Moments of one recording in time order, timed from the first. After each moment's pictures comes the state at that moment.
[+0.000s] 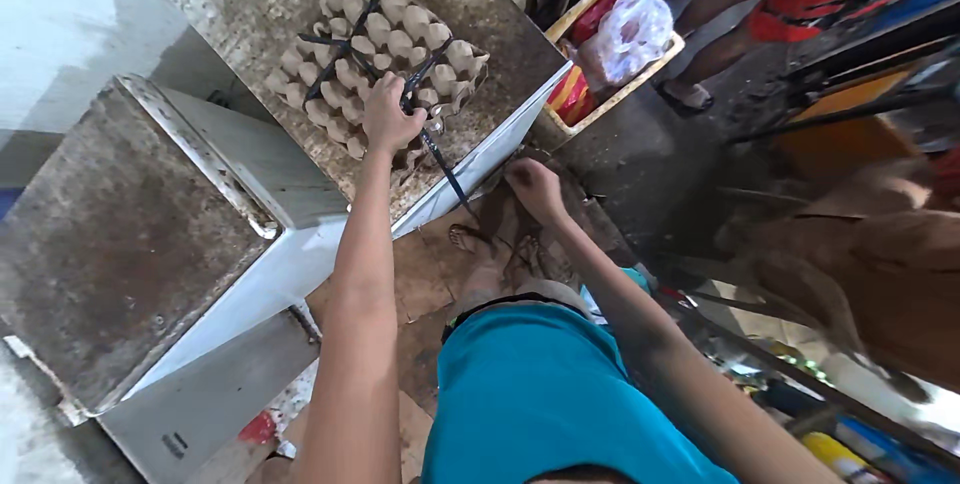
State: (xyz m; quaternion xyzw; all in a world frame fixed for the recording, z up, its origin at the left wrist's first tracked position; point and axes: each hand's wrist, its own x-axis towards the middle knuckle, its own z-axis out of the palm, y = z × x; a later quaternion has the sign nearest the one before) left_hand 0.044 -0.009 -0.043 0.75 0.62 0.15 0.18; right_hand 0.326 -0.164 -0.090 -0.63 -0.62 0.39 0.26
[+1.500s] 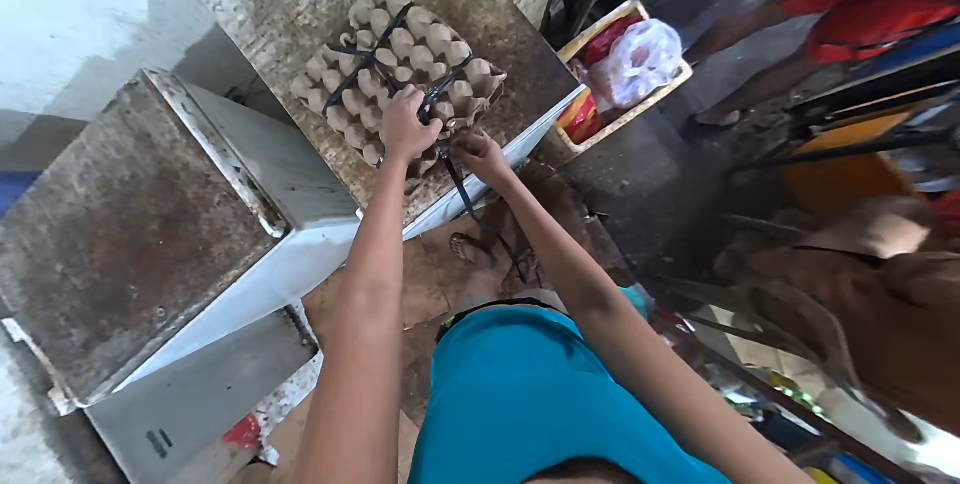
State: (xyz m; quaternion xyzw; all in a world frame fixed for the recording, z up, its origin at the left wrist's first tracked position) left_hand 0.045 -0.010 -0.047 0.74 0.62 0.17 0.18; right_hand 0.236 -0.062 -0.107 -0.49 -0.58 0.56 0.33
